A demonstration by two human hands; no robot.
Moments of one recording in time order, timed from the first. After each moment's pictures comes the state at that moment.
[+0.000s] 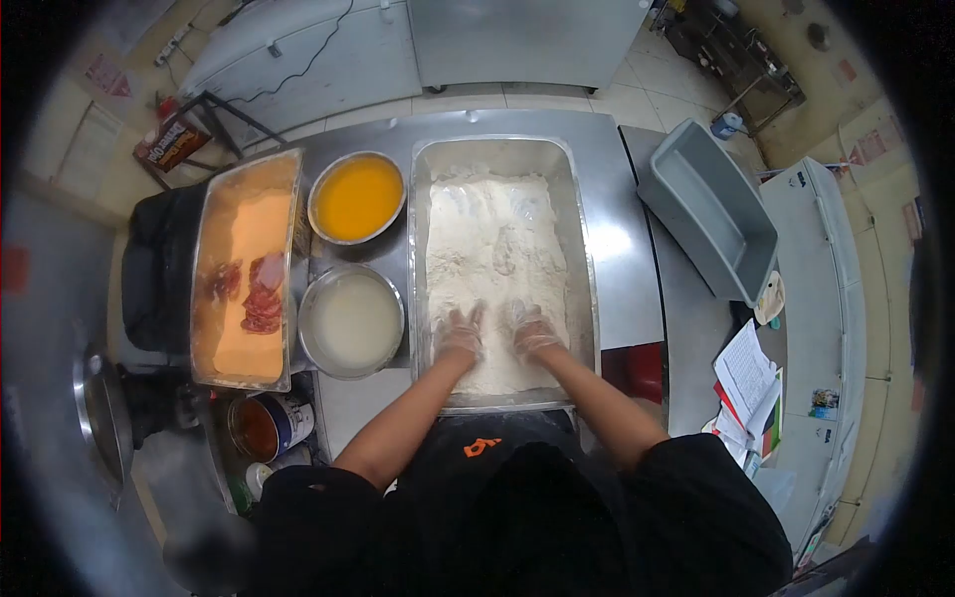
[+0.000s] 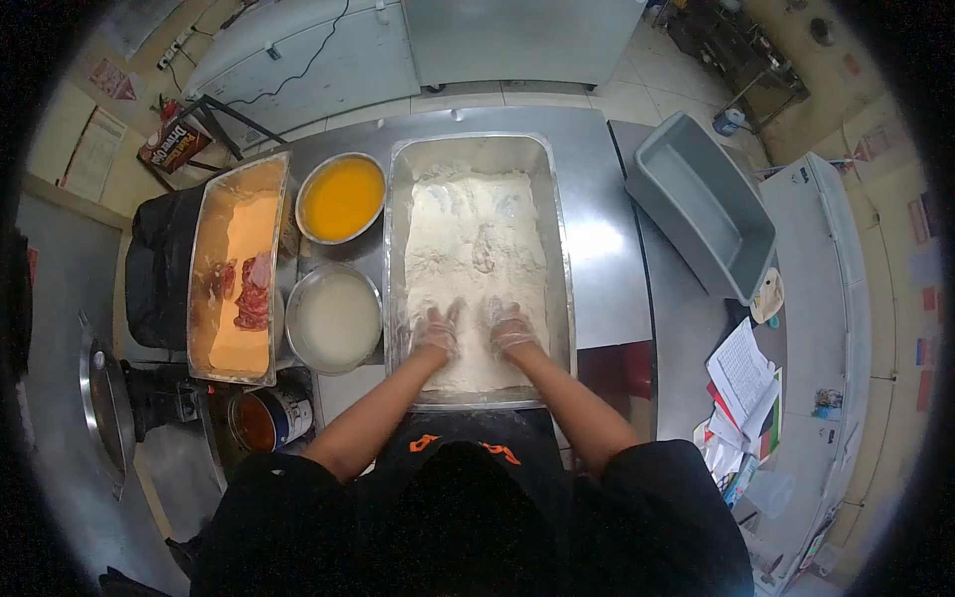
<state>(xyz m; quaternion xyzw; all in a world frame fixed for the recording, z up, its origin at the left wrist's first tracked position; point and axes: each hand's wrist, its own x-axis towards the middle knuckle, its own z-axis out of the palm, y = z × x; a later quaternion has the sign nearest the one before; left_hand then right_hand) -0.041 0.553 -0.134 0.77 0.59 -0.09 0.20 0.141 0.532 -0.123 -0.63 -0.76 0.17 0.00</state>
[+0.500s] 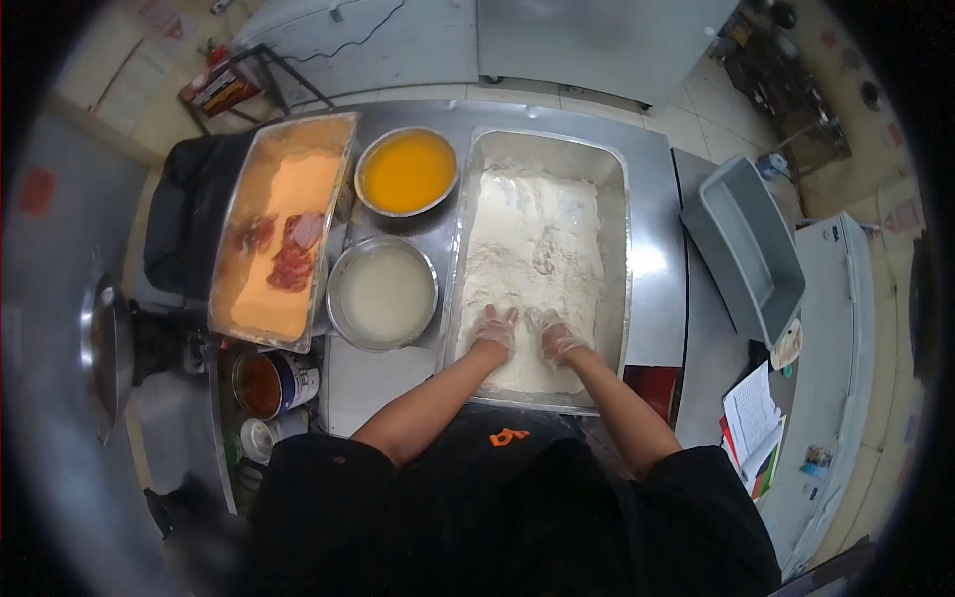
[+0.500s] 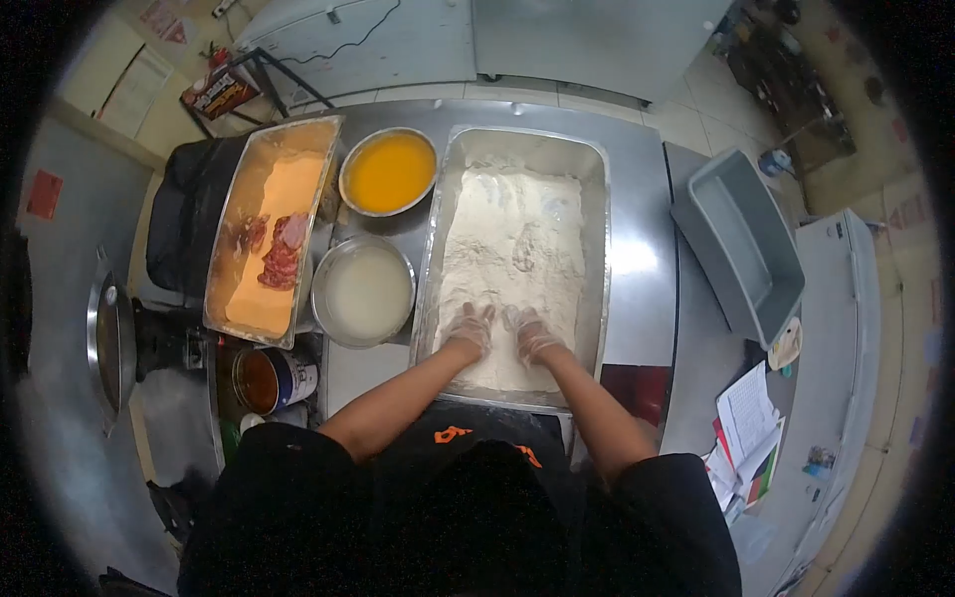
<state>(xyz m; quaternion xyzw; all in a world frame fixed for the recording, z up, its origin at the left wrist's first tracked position) -0.028 0.547 -0.080 0.76 0.56 -0.20 0.27 0.148 0.534 -0.173 -0.55 -0.80 0.22 0.06</state>
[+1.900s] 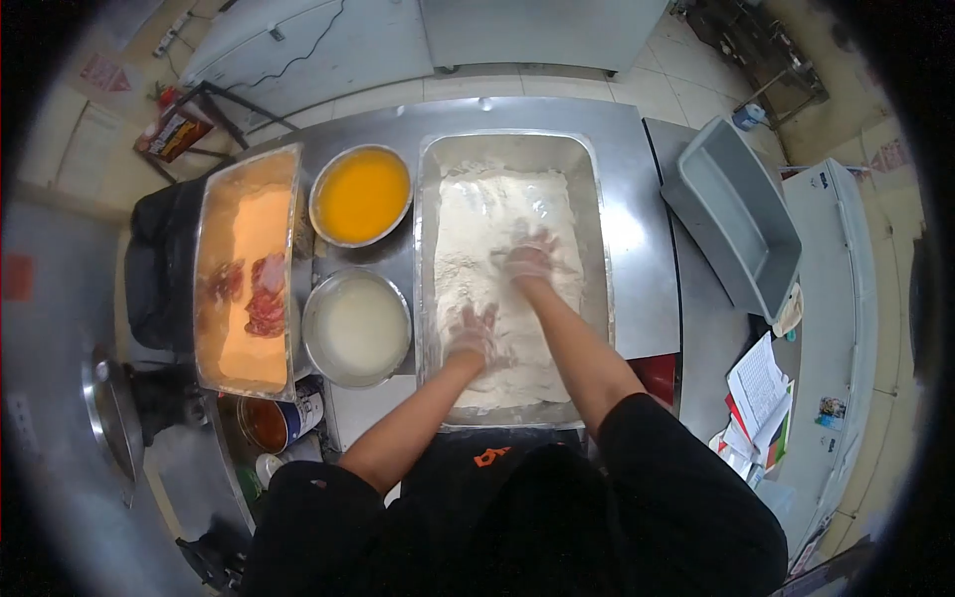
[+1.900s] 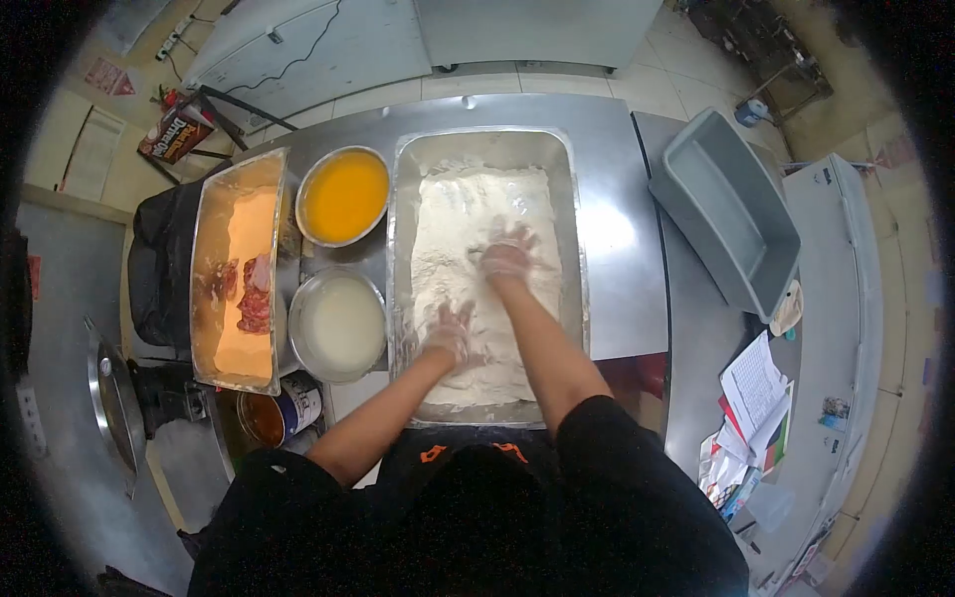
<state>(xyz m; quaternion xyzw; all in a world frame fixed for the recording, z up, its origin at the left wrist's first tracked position) -0.026 0.569 -0.099 0.82 0.51 -0.19 0.20 0.120 0.687 -0.126 -0.82 -0.57 0.00 0.06</state>
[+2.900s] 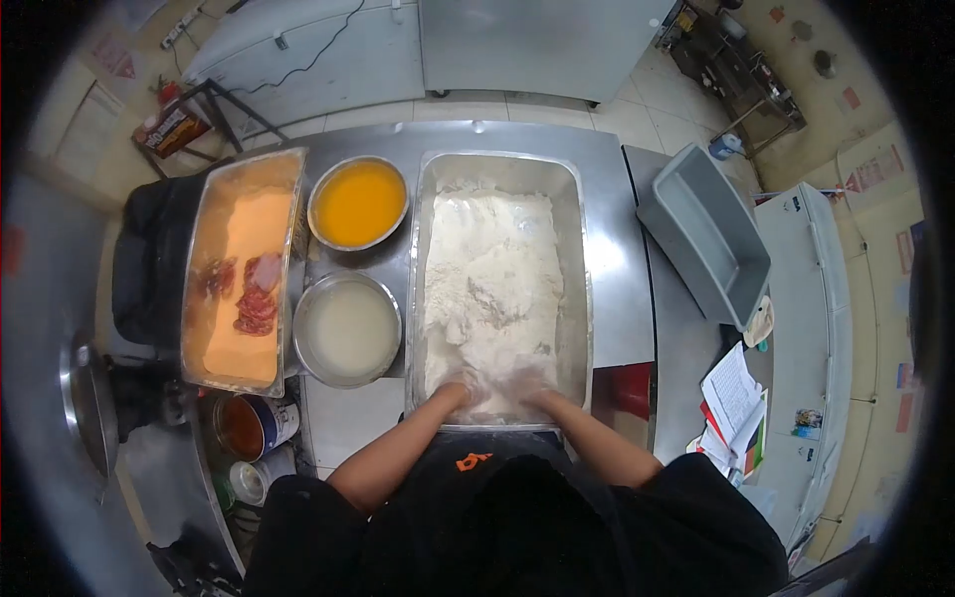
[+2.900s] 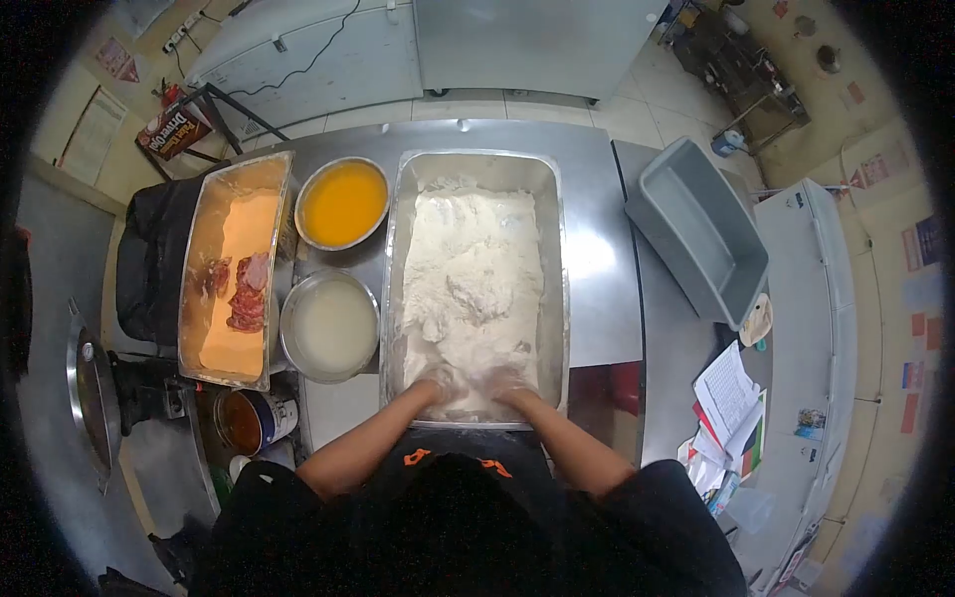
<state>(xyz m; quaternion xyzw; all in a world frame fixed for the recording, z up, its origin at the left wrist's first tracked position) -0.056 0.506 -0.133 0.70 0.53 -0.11 0.47 0.133 0.479 -0.164 -0.58 -0.70 0.38 -0.18</state>
